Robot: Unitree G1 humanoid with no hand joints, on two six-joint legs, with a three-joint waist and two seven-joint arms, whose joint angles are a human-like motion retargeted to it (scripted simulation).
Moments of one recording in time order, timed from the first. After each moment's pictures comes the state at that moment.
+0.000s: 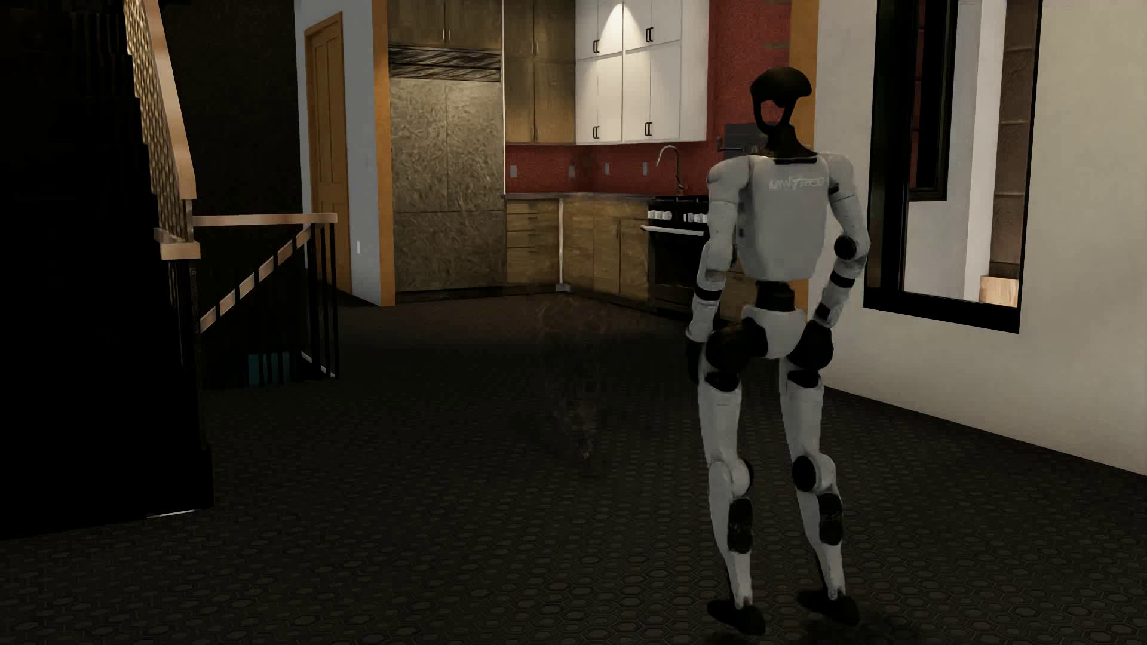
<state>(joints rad) 0.08 0.14 -0.01 -0.06 -0.08 -0.09 0.00 0.00 0.01 0.23 0.22 0.28 0.27 -0.17 -0.24 0.29 -0.24 0.00 0.00 -0.42 0.40 0.76 0.78 0.00 0.00 0.00 0.00 0.00 0.00</state>
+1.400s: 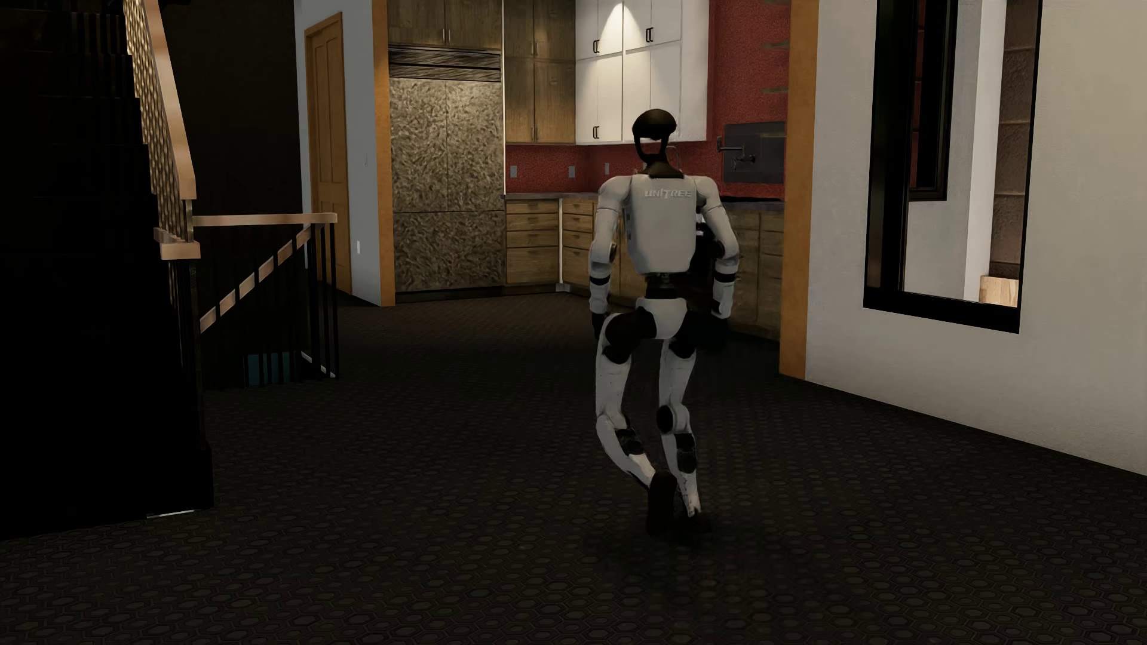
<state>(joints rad) -0.26 -0.32 -0.09 -0.02 -0.02 -0.02 0.00 0.00 0.13 1.47 0.75 0.13 0.28 0.03 -0.20 0.30 -0.28 0.00 0.00 -0.51 0.22 0.51 0.78 0.00 0.00 0.00 0.00 0.00 0.00</state>
